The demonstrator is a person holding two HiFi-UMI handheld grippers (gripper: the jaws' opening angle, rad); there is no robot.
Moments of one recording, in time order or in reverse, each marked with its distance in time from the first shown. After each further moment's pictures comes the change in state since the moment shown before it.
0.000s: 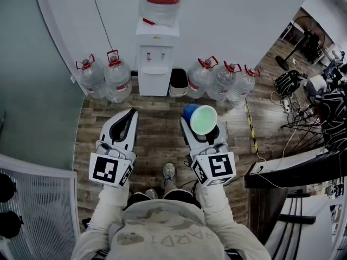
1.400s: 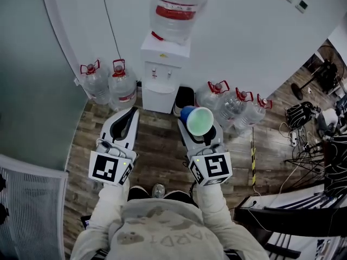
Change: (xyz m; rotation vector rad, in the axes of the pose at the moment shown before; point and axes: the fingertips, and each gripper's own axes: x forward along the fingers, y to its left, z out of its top) left arm 0.167 0.042 -0.020 0.026 -0.033 0.156; right arm 0.154 -0.116 -0.019 -0.026 -0.006 0.190
